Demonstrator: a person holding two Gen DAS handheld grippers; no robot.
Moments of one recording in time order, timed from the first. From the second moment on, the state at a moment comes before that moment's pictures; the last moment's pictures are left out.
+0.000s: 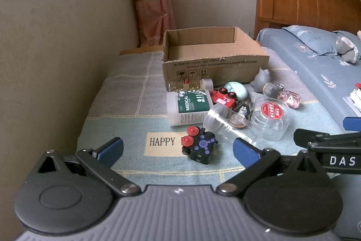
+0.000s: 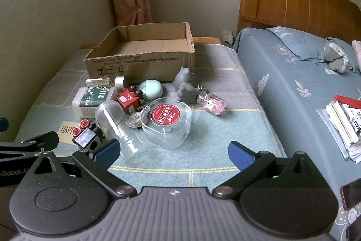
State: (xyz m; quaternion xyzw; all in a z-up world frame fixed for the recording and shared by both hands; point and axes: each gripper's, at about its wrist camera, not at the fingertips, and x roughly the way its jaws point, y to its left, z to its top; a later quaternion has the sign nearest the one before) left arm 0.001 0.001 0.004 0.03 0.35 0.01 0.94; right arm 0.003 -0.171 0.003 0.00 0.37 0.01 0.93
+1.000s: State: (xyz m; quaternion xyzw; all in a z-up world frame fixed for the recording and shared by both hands) left arm 0.001 0.000 0.006 0.03 0.35 0.01 0.94; right arm 0.001 -0.170 0.005 0.00 0.36 0.00 0.93
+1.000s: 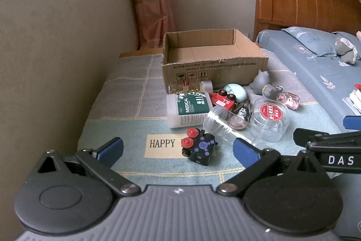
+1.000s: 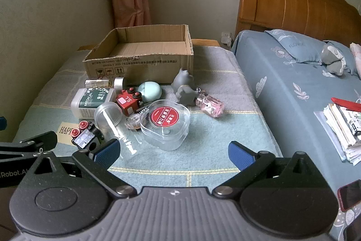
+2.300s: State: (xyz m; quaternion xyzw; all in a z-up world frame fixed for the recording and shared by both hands) left arm 0.039 0.002 -0.025 0.07 0.37 -0.06 0.92; right arm 0.035 -0.166 -0.012 -0.03 0.36 0.05 0.93
